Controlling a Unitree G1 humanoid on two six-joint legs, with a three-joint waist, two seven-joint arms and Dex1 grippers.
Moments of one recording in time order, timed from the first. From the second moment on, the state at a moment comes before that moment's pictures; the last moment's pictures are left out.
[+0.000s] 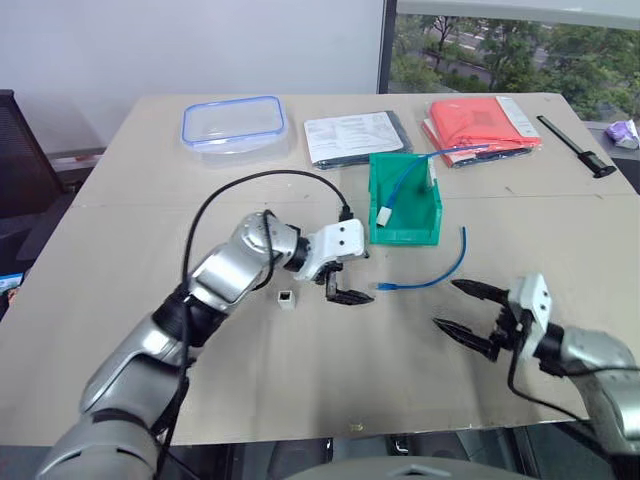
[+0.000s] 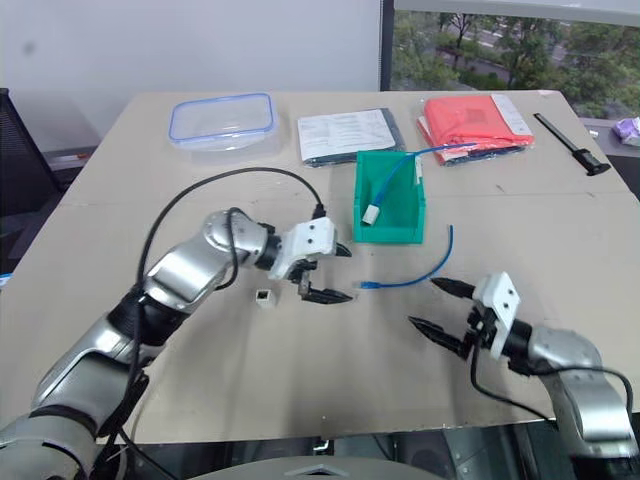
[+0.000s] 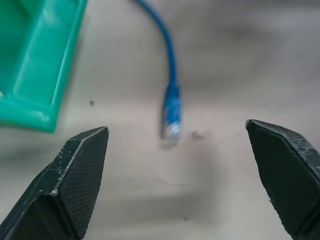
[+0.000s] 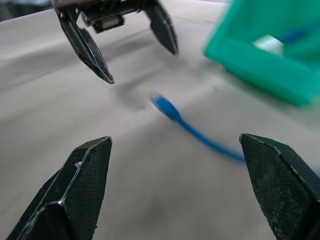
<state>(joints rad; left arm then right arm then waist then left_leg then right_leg) -0.74 0.62 -0.54 0.03 -0.16 0.49 -1.16 0.22 -0.51 -0.13 -0.34 0.43 0.20 0.95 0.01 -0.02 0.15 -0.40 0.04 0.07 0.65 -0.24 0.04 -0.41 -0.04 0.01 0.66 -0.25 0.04</state>
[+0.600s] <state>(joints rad) -0.80 0.46 -0.59 0.22 0.02 0.39 -1.17 0.39 -0.49 -0.17 -0.42 0.43 0.12 0.81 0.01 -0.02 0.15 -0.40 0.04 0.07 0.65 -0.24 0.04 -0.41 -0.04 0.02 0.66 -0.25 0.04</state>
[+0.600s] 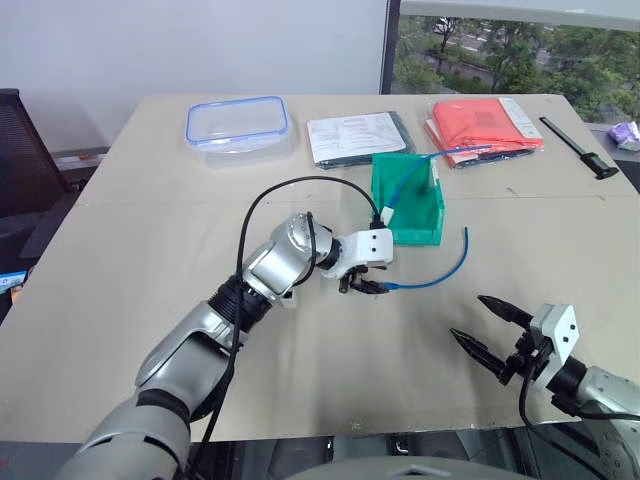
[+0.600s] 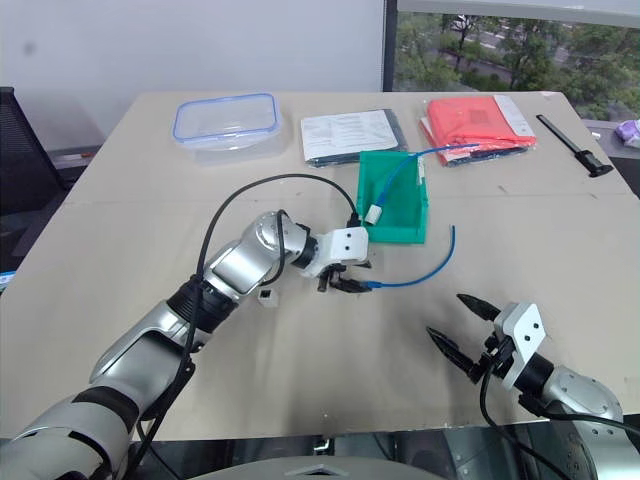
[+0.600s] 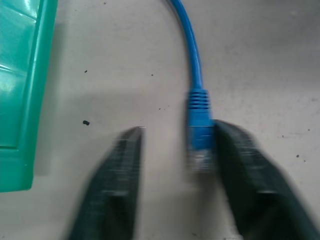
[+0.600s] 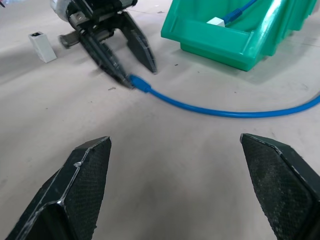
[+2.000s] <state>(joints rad) -0.83 0.28 -0.09 0.02 -0.76 1.13 -1.12 0.12 -0.36 -0.17 -0.64 1.36 0.56 0.44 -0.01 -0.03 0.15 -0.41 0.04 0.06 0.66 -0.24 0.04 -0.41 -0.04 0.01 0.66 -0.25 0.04</state>
